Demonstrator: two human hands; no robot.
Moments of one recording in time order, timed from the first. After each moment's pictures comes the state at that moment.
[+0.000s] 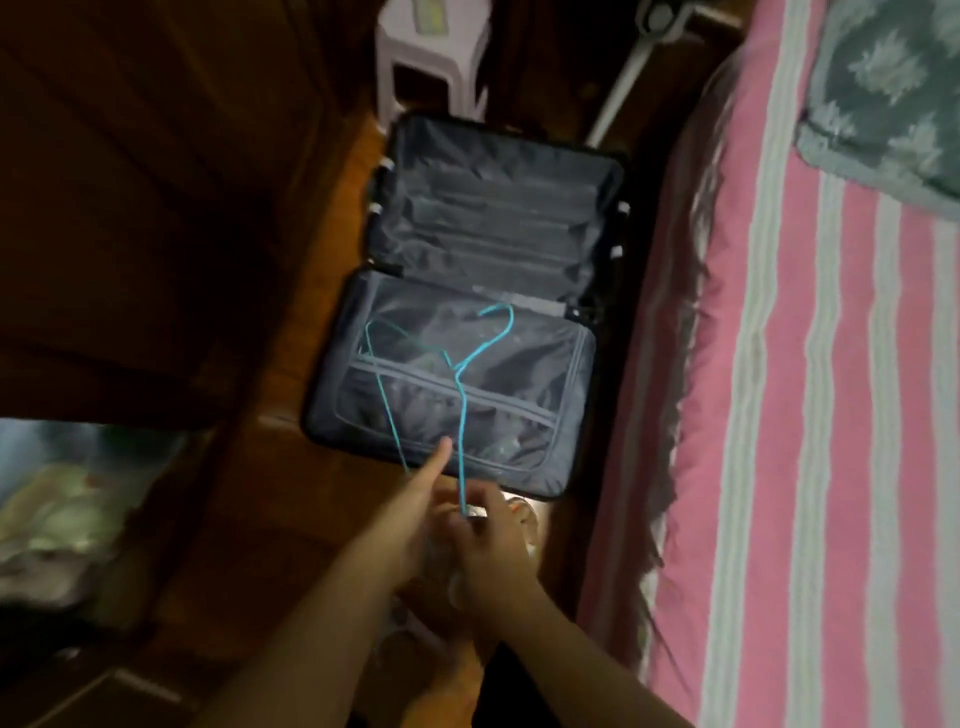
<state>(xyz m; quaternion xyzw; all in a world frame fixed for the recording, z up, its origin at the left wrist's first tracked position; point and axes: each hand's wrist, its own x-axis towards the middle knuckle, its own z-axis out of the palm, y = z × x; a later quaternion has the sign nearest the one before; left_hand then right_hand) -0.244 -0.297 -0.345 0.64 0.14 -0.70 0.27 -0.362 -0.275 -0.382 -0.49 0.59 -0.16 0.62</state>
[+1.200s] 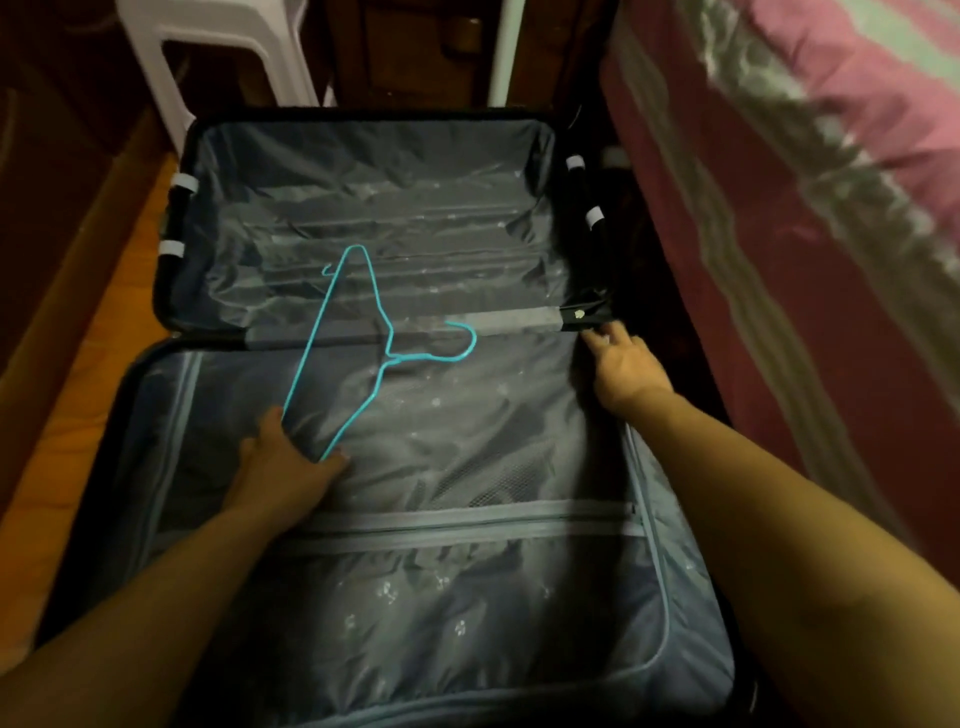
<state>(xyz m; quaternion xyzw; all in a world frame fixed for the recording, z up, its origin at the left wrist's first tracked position) -0.097 -0.517 -0.845 0.83 -0.39 -0.36 0.15 -0.475 -0.662 -0.863 -0.73 0.67 0.07 0.10</state>
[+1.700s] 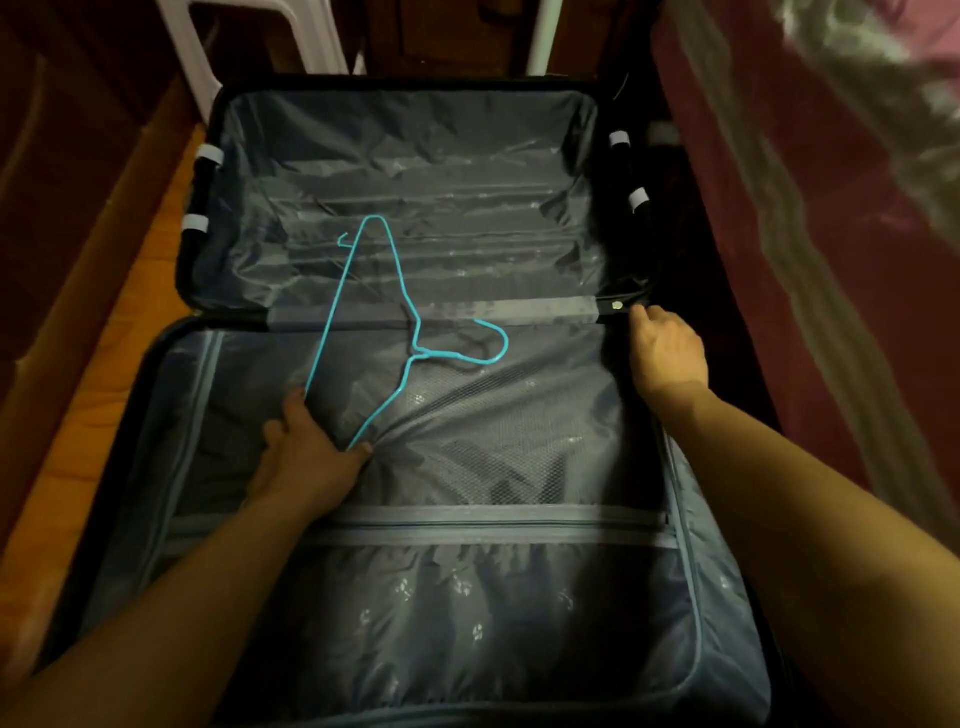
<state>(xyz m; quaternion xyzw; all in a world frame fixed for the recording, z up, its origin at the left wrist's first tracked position) -0.098 -0.528 -0.872 0.85 -0.39 -0.32 0.12 -0.467 -0.678 -0.869 -0.76 0.64 -0.01 -0.06</state>
